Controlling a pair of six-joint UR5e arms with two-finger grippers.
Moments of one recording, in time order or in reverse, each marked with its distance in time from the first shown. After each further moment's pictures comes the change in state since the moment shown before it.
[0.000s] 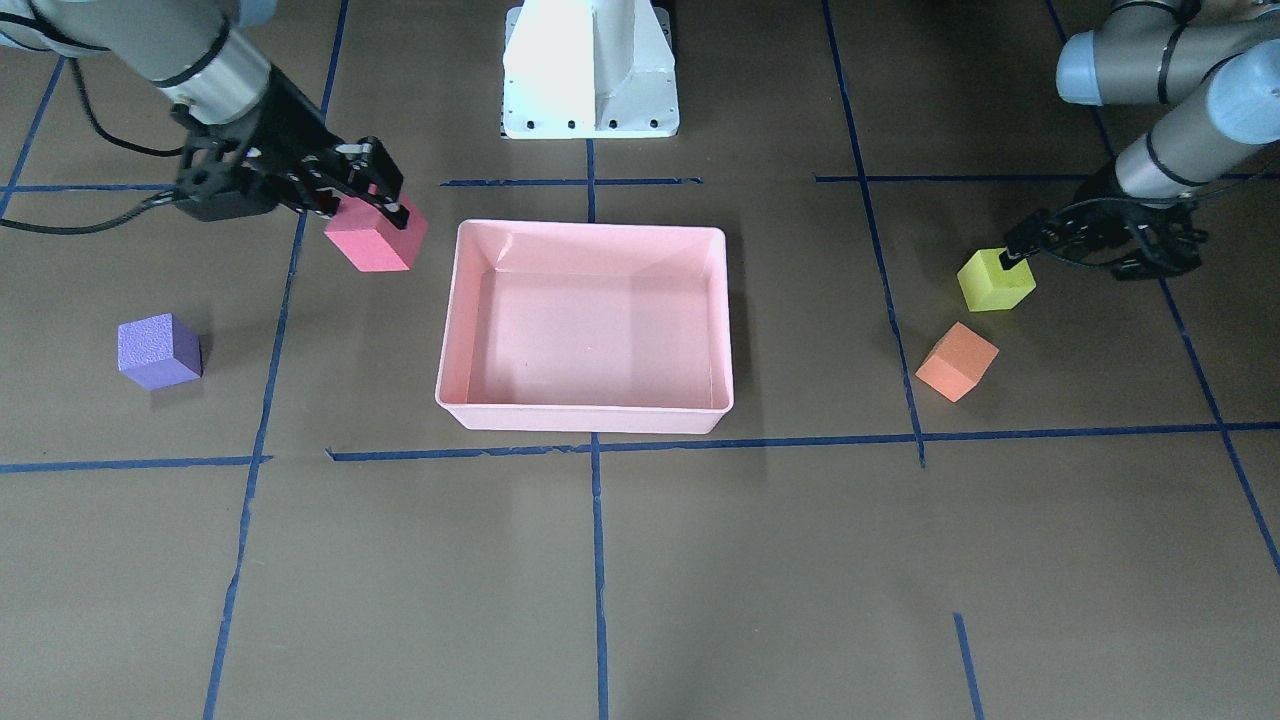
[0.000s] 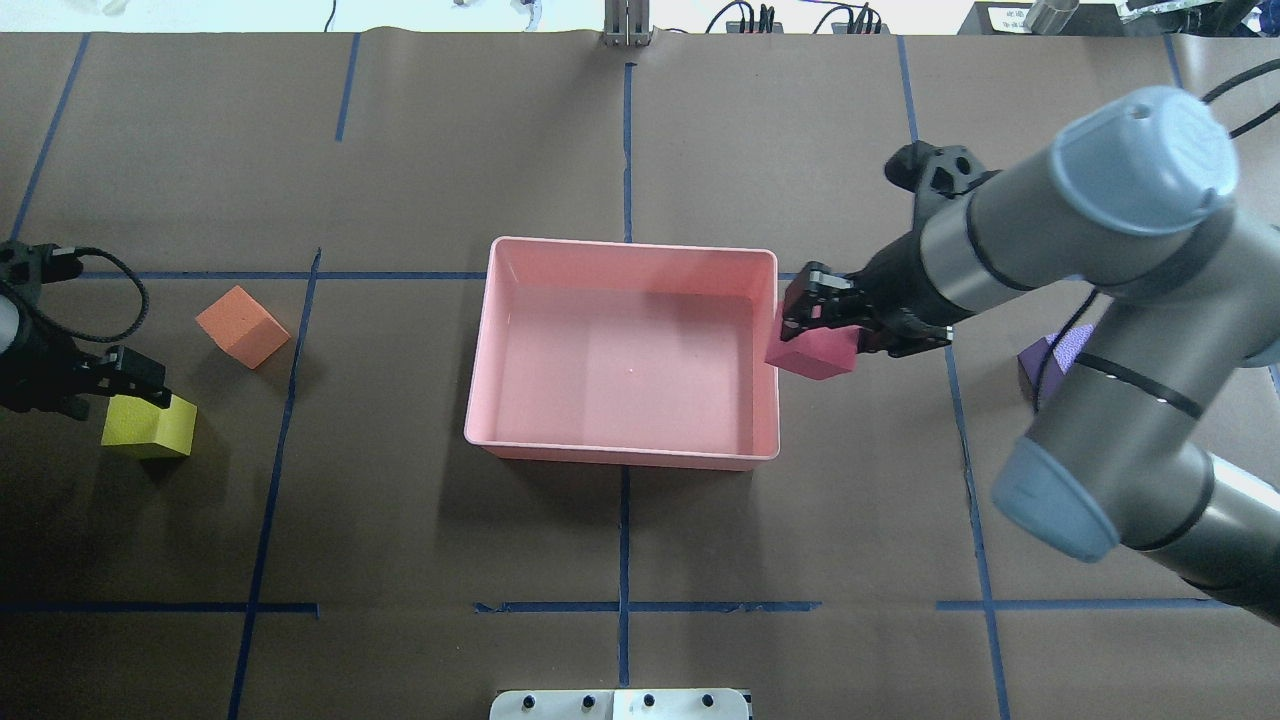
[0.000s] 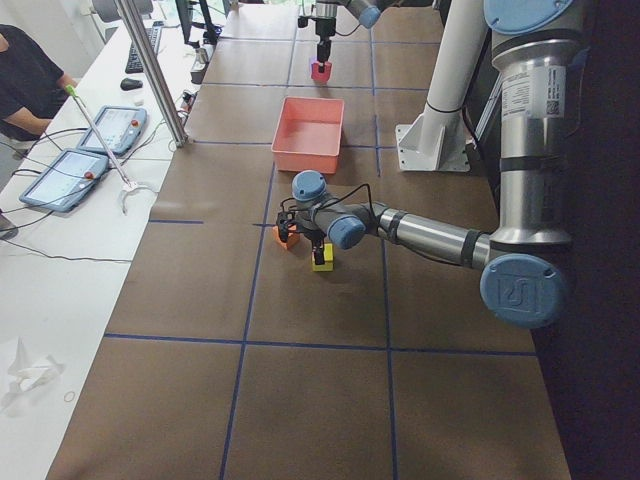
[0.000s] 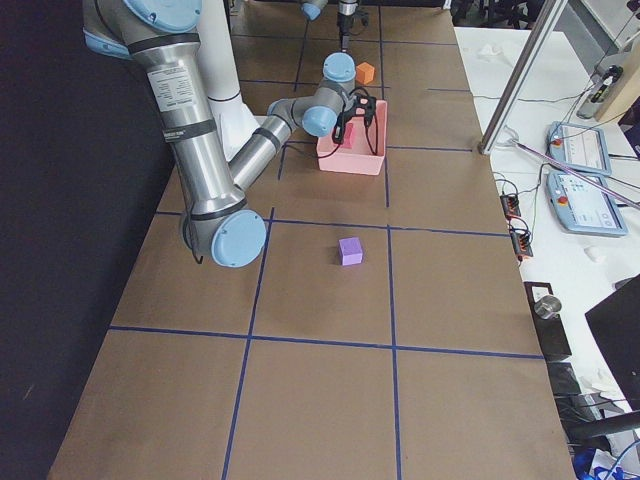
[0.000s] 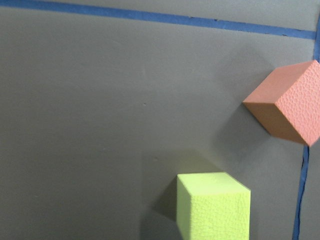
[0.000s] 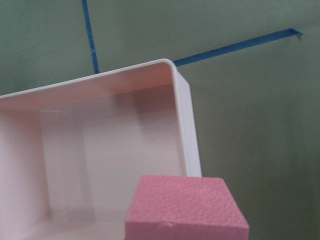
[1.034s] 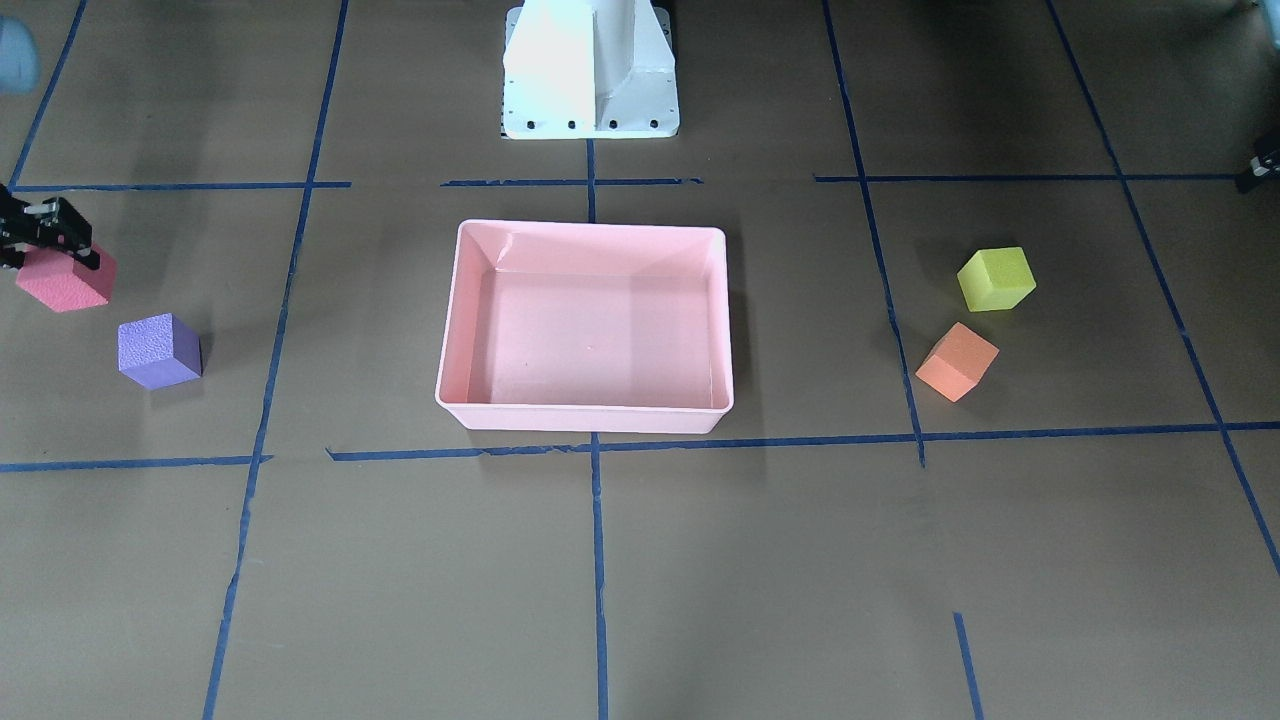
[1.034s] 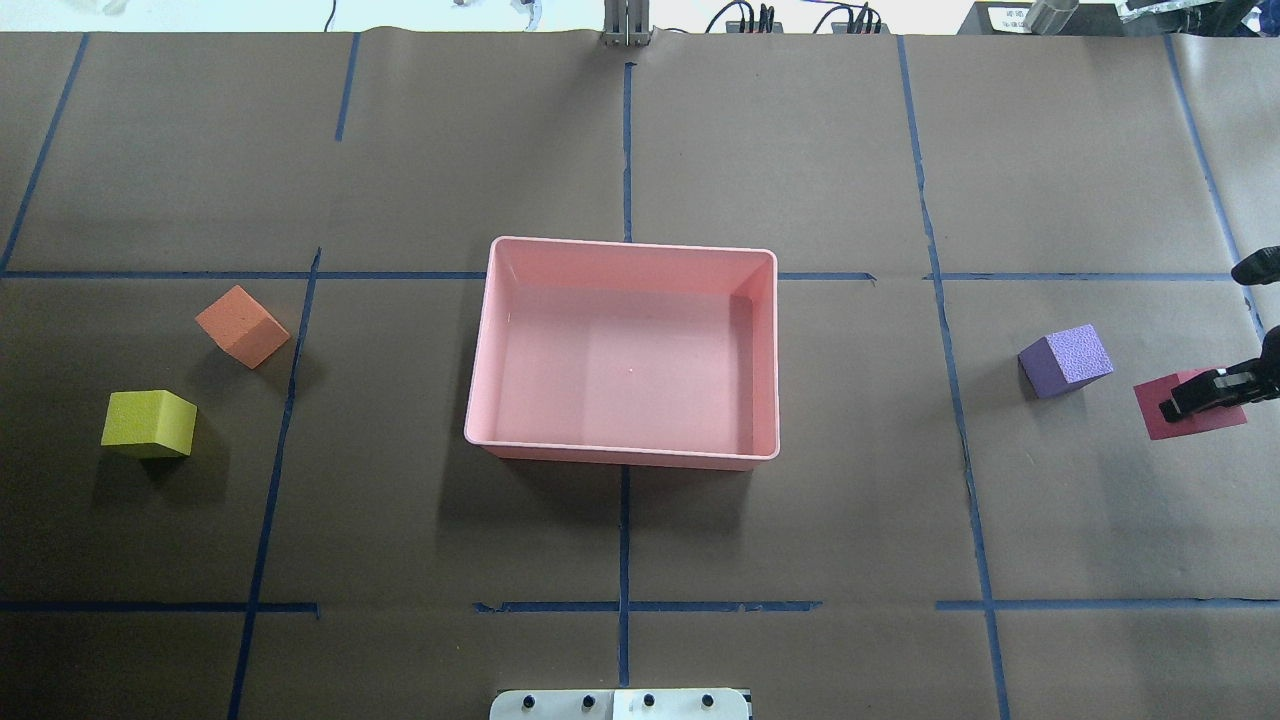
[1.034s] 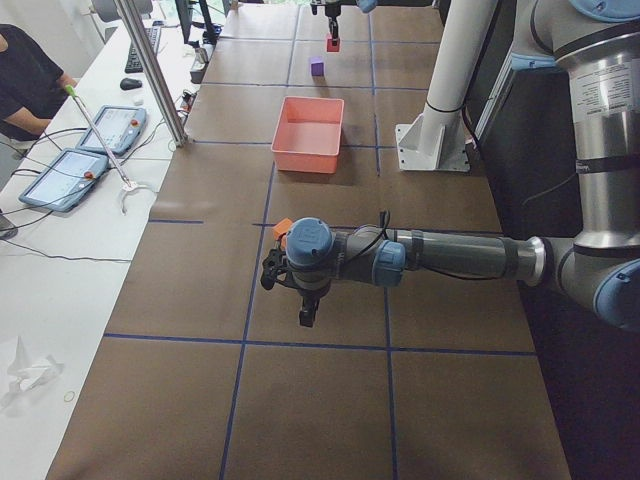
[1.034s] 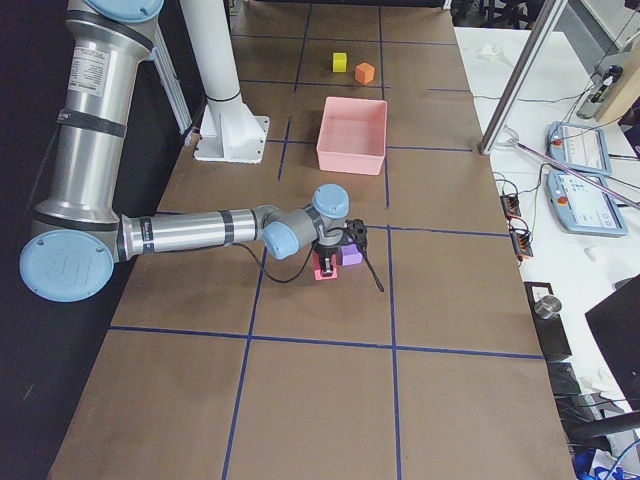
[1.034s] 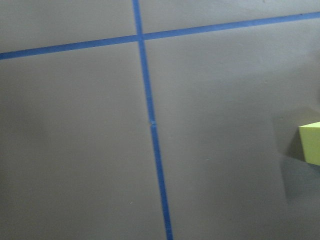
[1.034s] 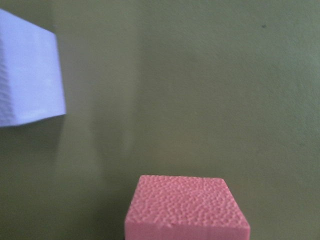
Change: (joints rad) left arm -0.548 0.137 -0.033 0.327 -0.246 0.965; right arm 0.352 -0.621 -0.032 0.174 0.217 -0.854
